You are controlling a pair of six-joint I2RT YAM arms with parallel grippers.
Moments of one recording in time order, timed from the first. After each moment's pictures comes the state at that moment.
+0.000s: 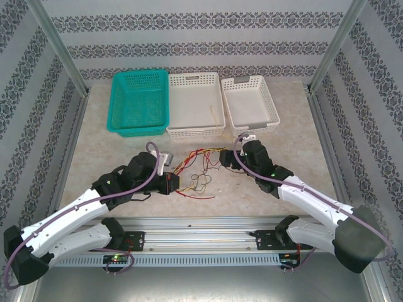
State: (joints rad) left arm -0.78 0.88 0.75 -0.58 0.21 -0.69; right arm 0.59 1.08 0.60 -0.11 0.10 0.49
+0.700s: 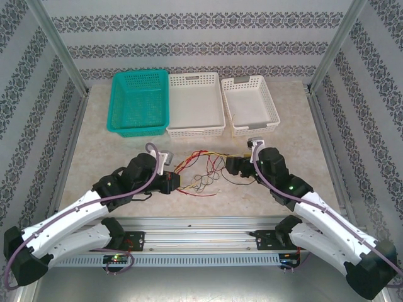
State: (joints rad) left arm -0.78 0.85 0.71 -0.50 0.19 -0.69; right arm 0.58 0.80 0.57 -0.27 -0.04 0.46
